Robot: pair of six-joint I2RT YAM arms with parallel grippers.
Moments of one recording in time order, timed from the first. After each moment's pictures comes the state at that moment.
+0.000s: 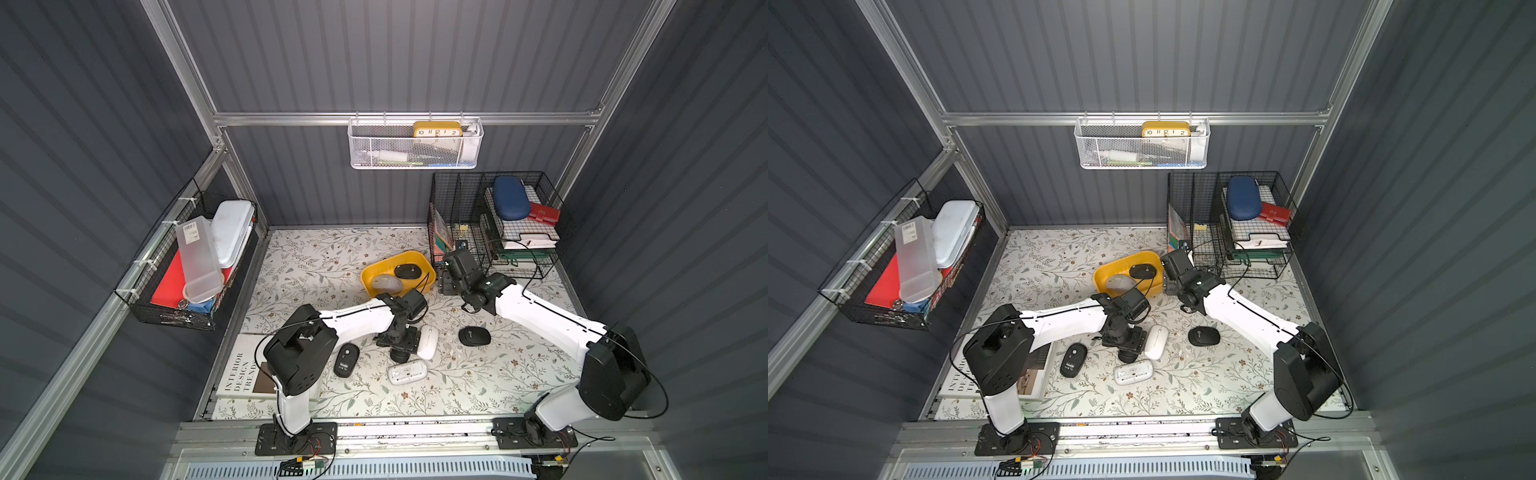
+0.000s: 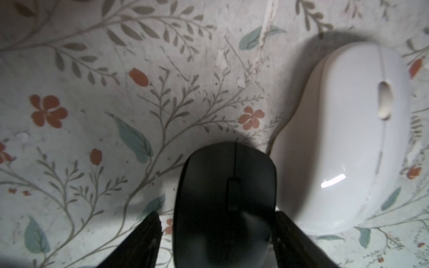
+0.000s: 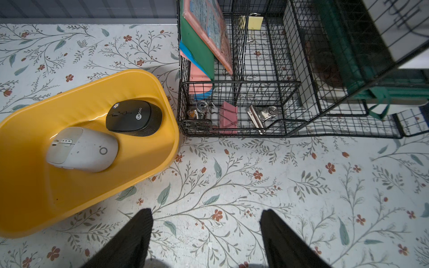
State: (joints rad) left arm -0.88 1.87 1.21 -0.76 0.06 -0.52; right arm 0.59 1.53 1.16 -0.48 0.43 0.44
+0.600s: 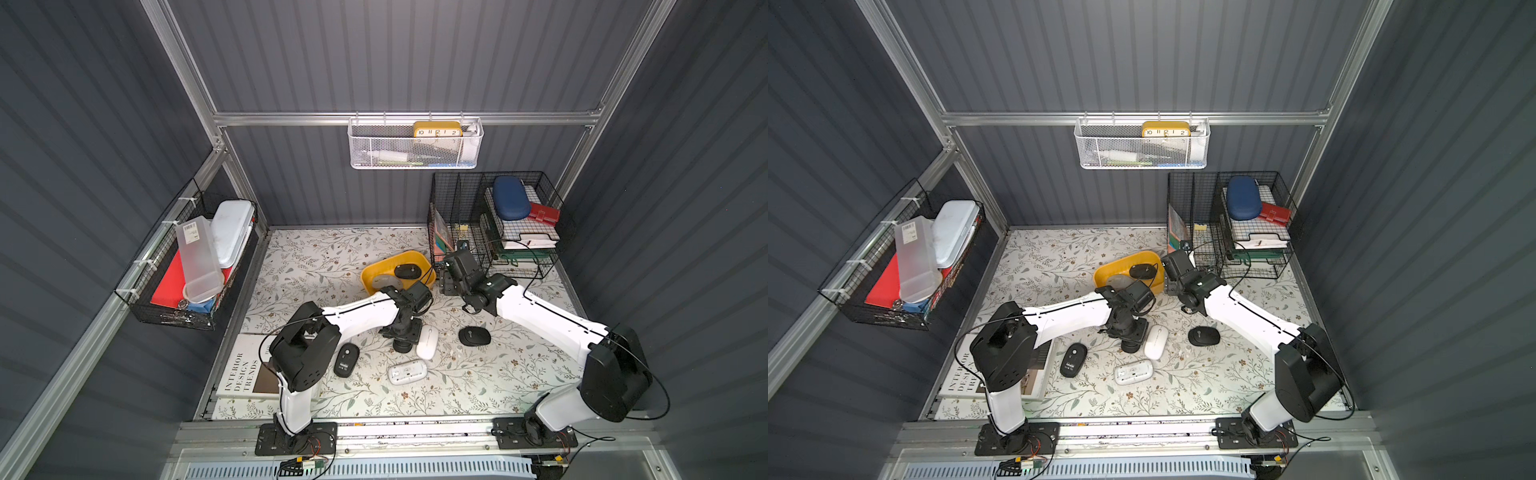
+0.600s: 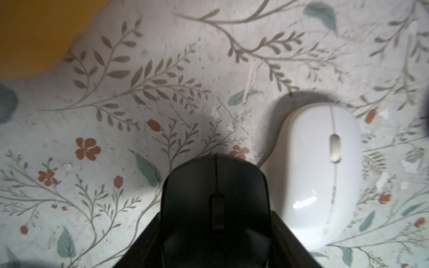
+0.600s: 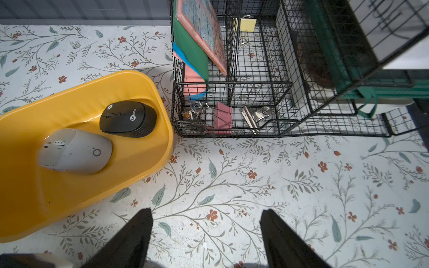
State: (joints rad) left arm -0.88 1.89 1.36 -0.82 0.00 -0.52; right arm 0.59 1.51 1.15 -0.48 0.47 0.44
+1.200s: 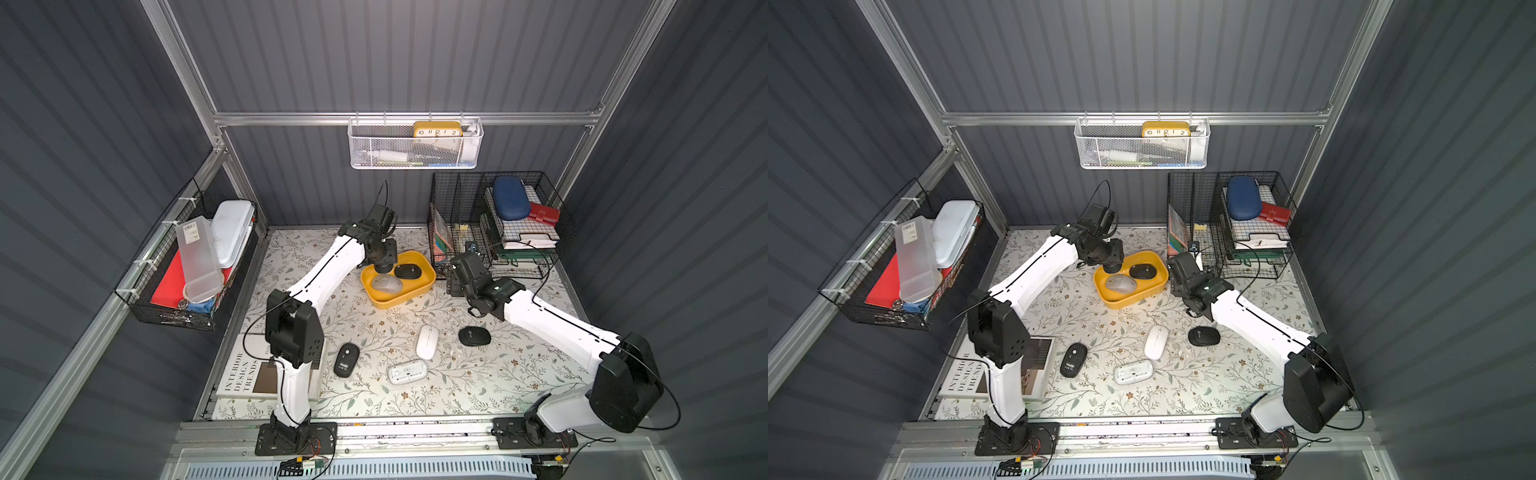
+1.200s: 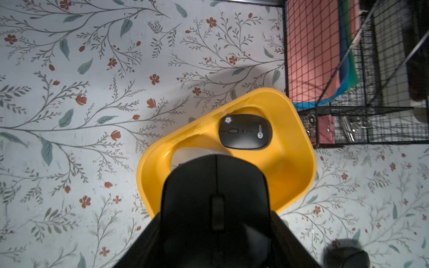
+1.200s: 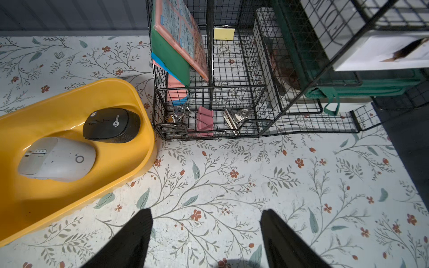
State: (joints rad) left arm -0.53 2.05 1.98 -0.96 -0.06 -0.43; right arm 0.58 1.45 1.10 -0.48 0.52 0.44
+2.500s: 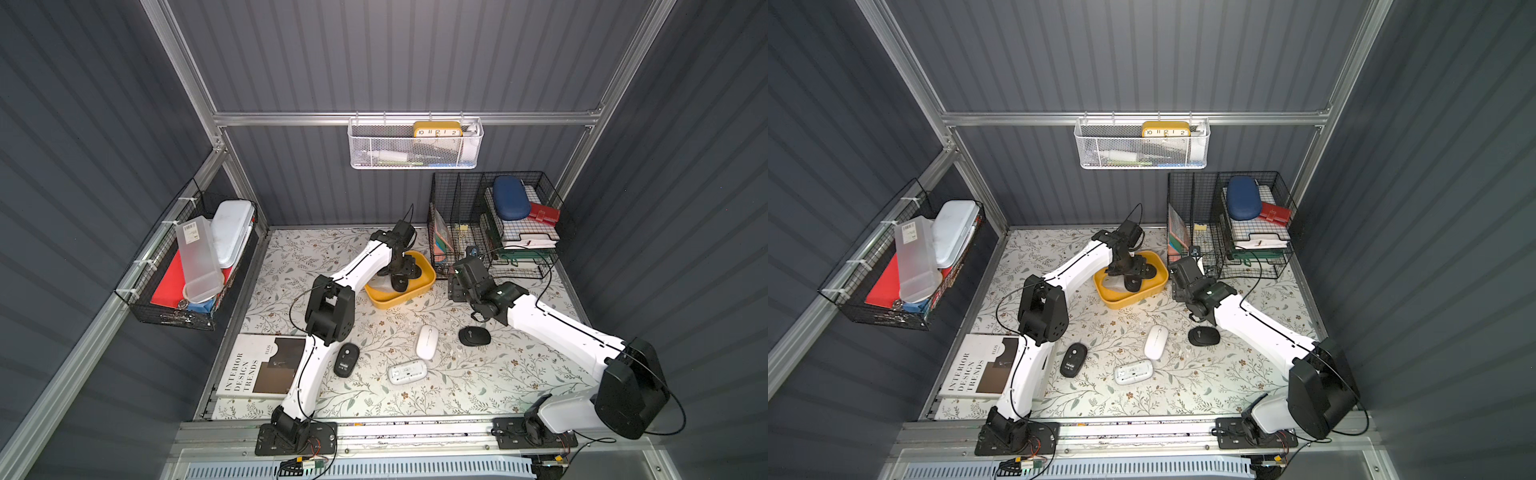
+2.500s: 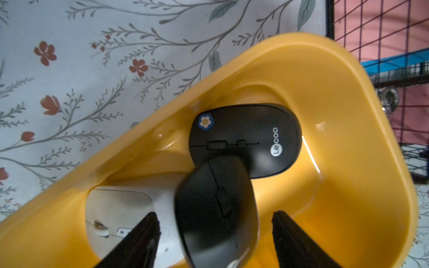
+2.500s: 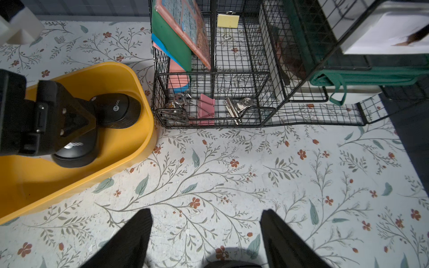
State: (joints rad) left arm -0.59 2.39 2.19 -0.99 -0.03 -0.36; right arm 0.58 1.42 1.05 -0.49 0.47 0.43
